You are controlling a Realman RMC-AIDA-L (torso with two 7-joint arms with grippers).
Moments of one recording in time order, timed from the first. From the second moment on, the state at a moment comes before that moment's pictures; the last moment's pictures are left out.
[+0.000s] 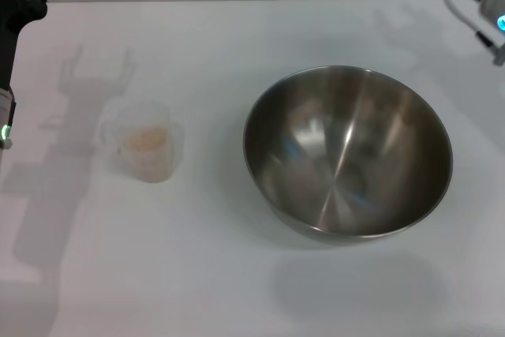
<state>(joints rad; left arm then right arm) -0.46 -2.08 -0.84 -0.31 2.18 1.39 -0.04 0.47 2.08 -1.35 -0.79 -0.90 -0.50 1.27</state>
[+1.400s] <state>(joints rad) -0.45 -2.08 -0.84 -0.31 2.18 1.39 -0.04 0.63 1.97 -0.80 -0.94 -2.12 -1.42 2.06</state>
